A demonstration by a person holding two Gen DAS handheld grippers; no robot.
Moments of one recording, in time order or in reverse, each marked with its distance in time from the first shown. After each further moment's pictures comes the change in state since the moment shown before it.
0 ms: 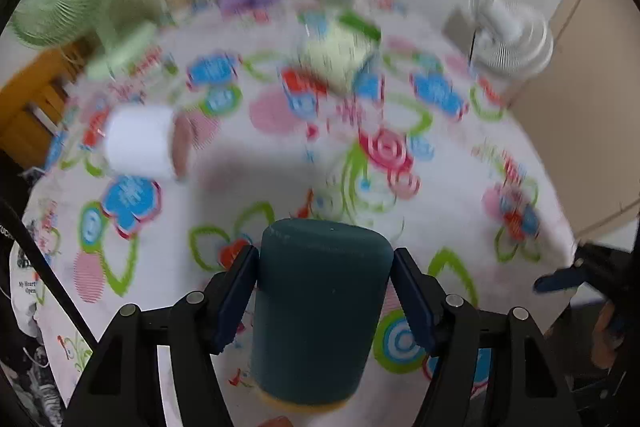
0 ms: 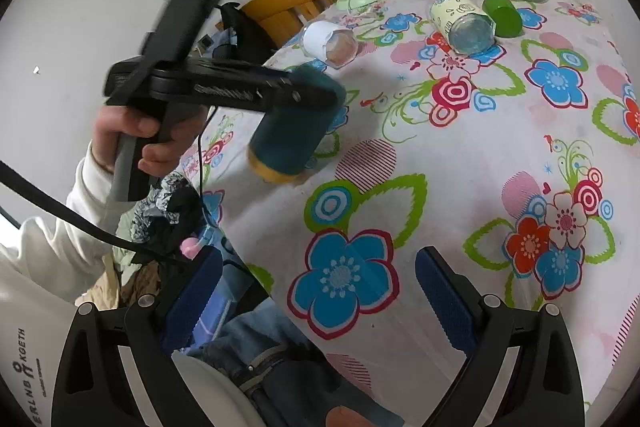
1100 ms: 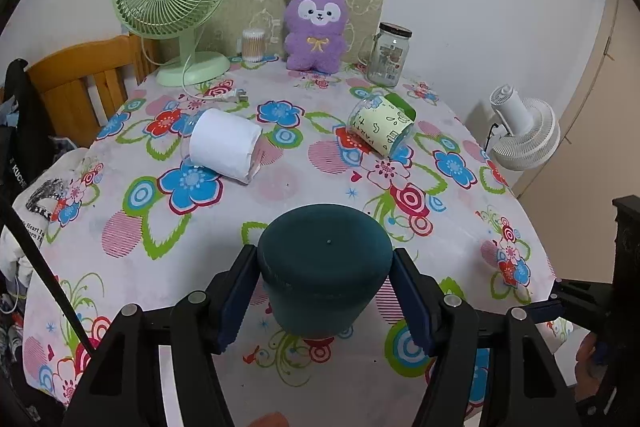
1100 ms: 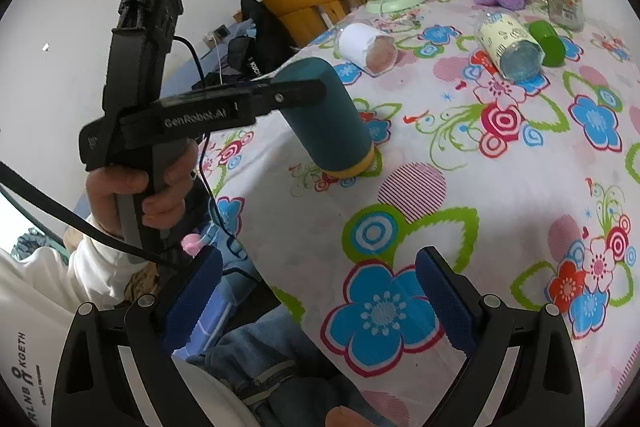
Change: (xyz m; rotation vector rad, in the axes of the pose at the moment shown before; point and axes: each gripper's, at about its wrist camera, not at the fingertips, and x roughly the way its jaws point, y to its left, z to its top) left arm -0.040 0.028 -0.059 -0.195 -0.289 0.028; right arm 0.027 0.035 0.017 -0.089 0.000 0.009
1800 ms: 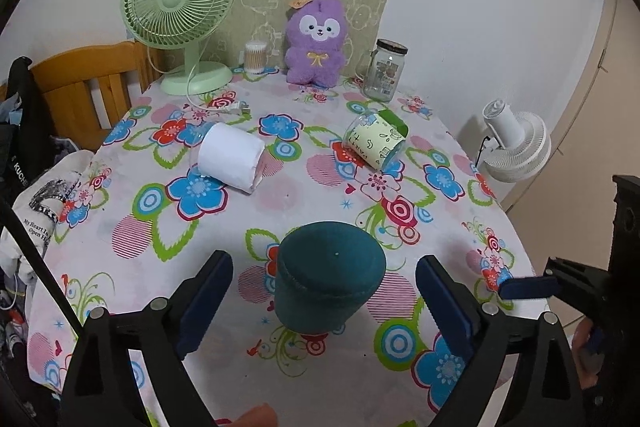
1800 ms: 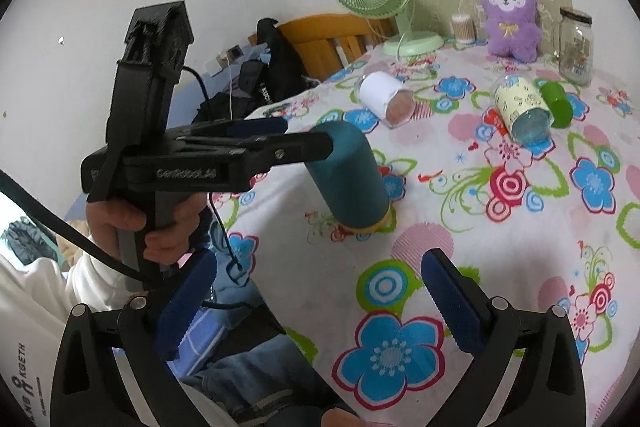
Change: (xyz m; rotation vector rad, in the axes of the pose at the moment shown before) left arm -0.027 0.003 0.005 -0.020 -0.027 -0.024; right arm -0.014 0.025 0.025 -0.082 -0.106 -0.020
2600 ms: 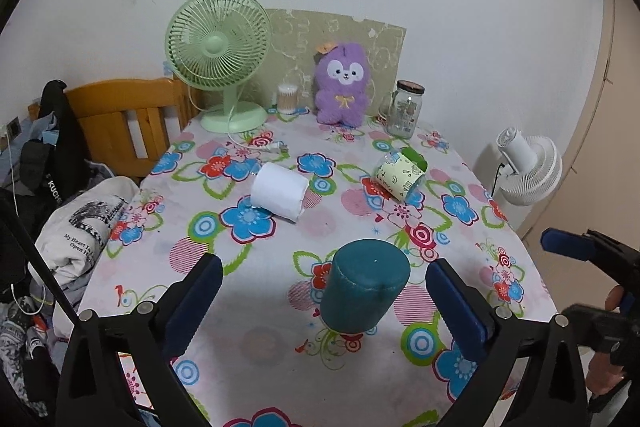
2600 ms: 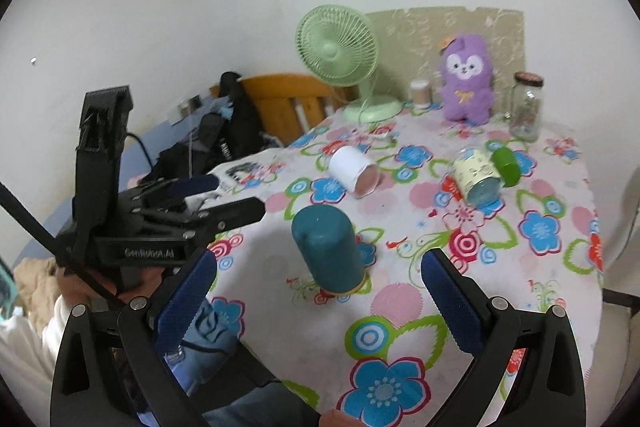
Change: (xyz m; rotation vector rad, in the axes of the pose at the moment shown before) left arm -0.057 0.016 -0.007 0.006 -0.140 0.096; right arm -0.033 0.047 0.024 0.004 -0.207 -0.231
